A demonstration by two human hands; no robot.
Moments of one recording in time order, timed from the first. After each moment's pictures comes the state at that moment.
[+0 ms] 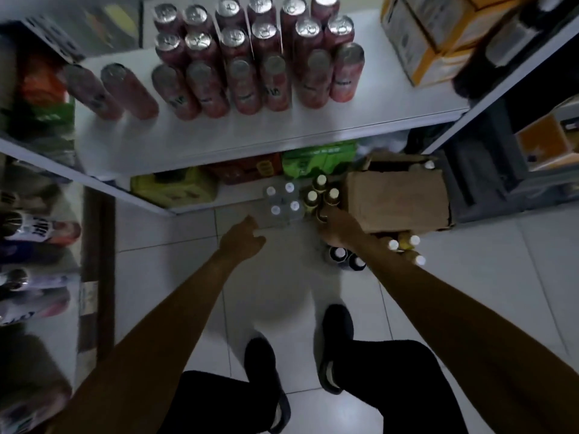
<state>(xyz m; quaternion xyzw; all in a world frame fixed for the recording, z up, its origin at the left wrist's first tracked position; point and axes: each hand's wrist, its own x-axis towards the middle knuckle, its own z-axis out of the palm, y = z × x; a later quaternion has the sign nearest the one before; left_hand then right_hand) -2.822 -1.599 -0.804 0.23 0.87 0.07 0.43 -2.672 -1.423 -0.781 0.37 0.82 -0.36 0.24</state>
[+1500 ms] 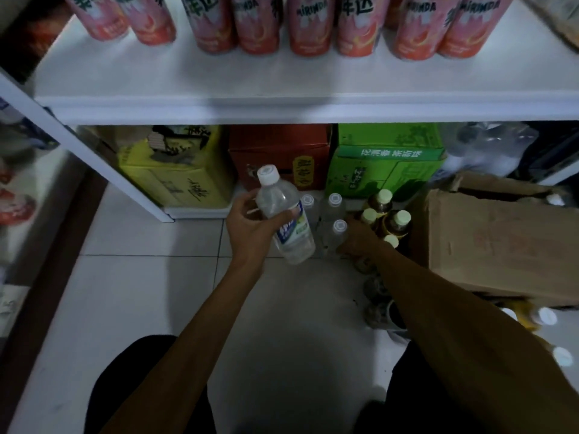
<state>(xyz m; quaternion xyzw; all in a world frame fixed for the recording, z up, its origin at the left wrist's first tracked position) -2.852 -1.592 -0.966 0.01 0.72 0.67 0.16 -2.770 -1.381 -1.090 0.26 0.88 -0.33 0.21</state>
